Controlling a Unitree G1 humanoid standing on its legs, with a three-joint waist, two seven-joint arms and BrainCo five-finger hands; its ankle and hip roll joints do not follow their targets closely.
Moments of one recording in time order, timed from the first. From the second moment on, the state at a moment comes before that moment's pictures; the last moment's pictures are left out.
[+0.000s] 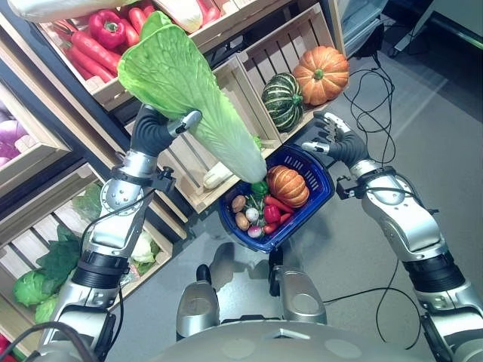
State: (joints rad) left arm -0.26 0.51 -0.12 -0.10 -0.23 -0.39 0.06; right arm -0.26 -0.60 0.18 -0.24 0.36 0.31 -0.06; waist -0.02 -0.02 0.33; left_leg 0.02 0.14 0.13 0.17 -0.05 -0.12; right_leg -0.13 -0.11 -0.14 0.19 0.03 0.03
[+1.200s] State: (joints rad) left arm -0.32 0.45 -0.39 0.06 -0.04 -0.24 0.24; right arm -0.40 -0.45 0.56 0.01 0.19 0.18 -0.09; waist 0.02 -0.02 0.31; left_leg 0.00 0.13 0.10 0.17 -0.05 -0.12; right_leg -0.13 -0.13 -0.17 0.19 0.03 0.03
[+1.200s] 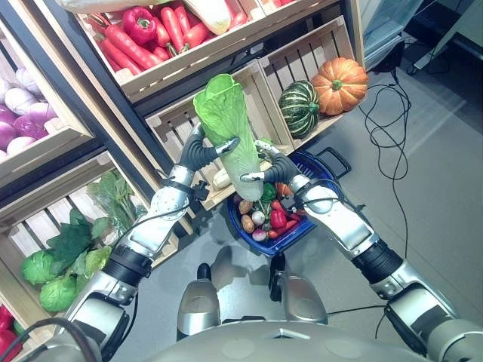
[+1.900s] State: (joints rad) left arm -0.34 0.44 -0.40 0.01 -0.04 -0.28 0.30; right arm -0.40 -0.45 0.58 0.00 0.41 0.27 0.12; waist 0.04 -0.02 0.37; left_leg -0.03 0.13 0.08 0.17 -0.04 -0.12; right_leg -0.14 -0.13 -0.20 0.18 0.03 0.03
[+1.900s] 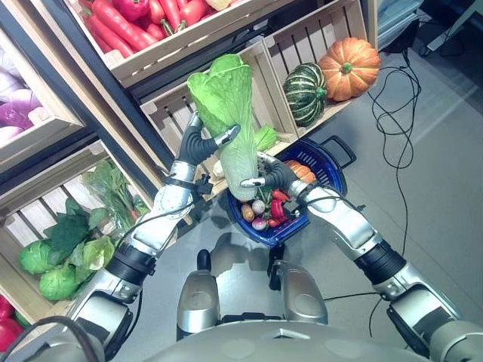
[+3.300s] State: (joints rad) left arm -0.08 0.45 -0.20 0.02 -0.32 -0.27 0.32; right arm -0.15 -0.45 0.18 -0.20 0.61 0.09 -0.06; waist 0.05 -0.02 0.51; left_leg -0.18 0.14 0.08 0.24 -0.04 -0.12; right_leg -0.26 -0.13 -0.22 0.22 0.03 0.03
